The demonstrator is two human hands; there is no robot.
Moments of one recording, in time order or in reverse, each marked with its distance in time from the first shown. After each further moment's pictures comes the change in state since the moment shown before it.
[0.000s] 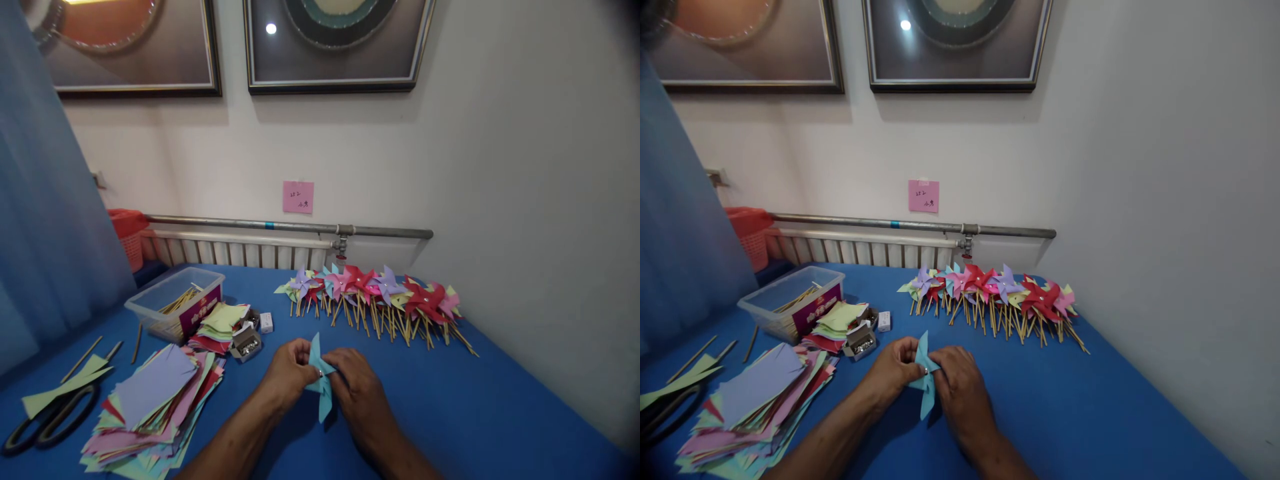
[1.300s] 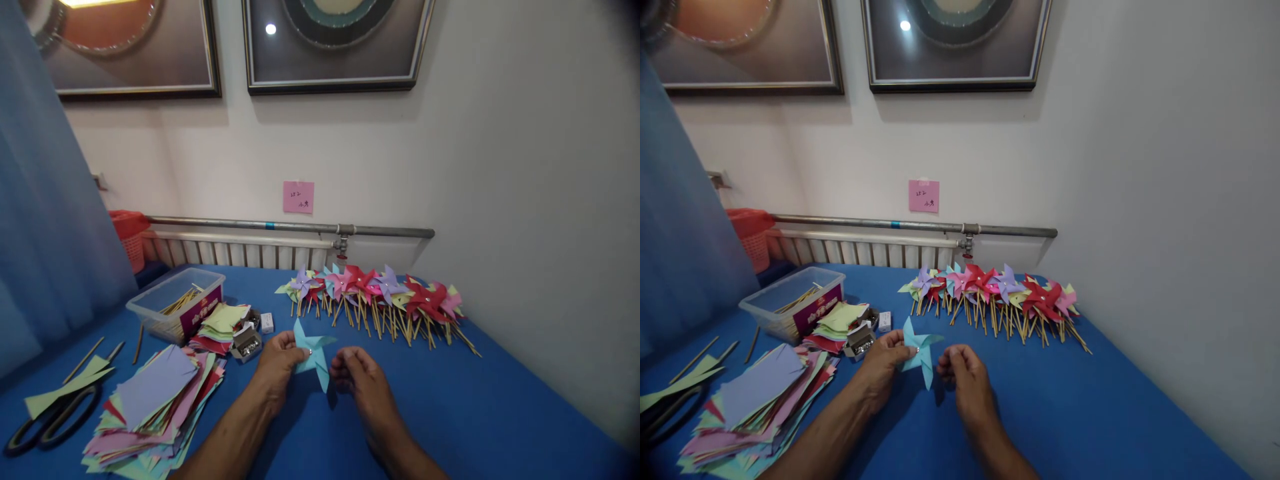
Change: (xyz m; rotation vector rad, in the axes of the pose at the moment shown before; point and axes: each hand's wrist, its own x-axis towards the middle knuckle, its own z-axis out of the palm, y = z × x) left_hand -0.003 0.014 -0.003 -0.182 0.192 0.019; right_hand 0.005 0.006 0.011 0.797 0.177 0.761
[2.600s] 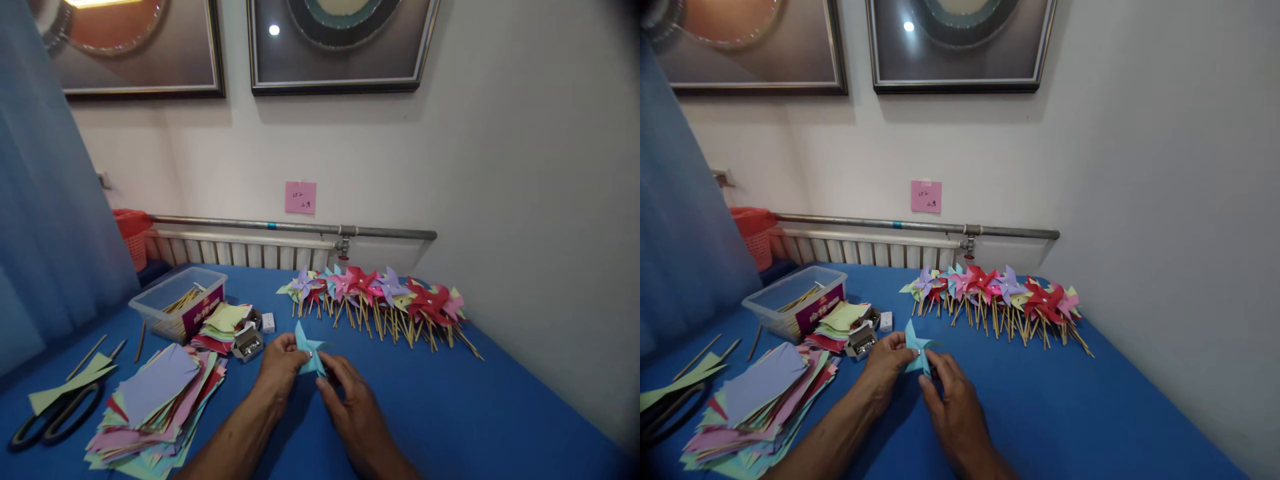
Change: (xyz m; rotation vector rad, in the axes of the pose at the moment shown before) left_hand 0.015 -0.019 -0.006 0.017 0.098 0.069; right_hand -0.028 -0.012 0.009 -0.575 -0.245 -0.491
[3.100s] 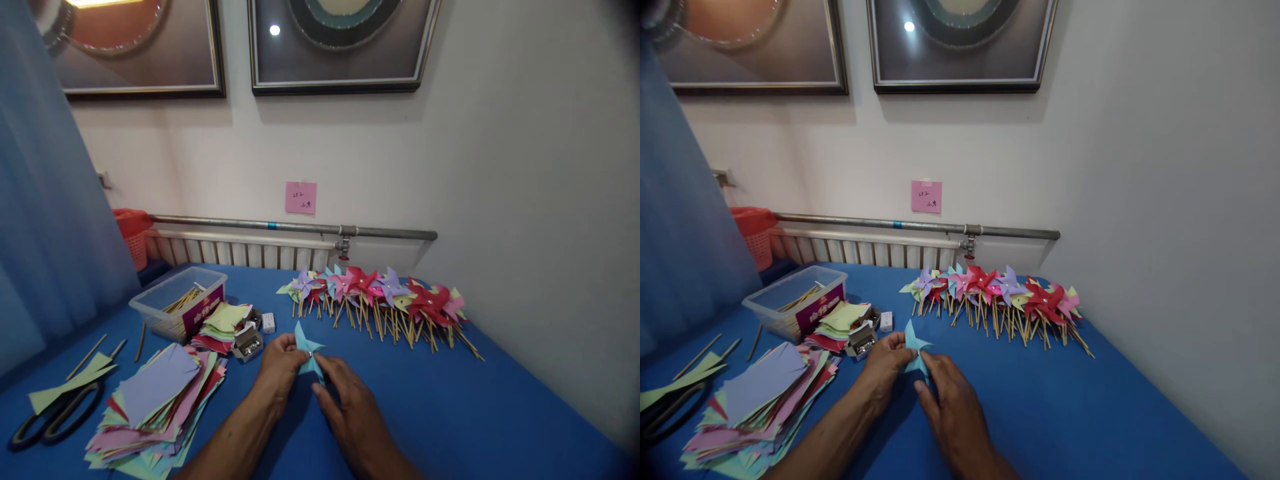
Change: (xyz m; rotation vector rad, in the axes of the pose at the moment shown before) left_hand -0.008 0.014 0.003 0.011 -0.023 -0.050; right_hand -0.004 0.006 0.004 -0.076 -0.035 -0.052
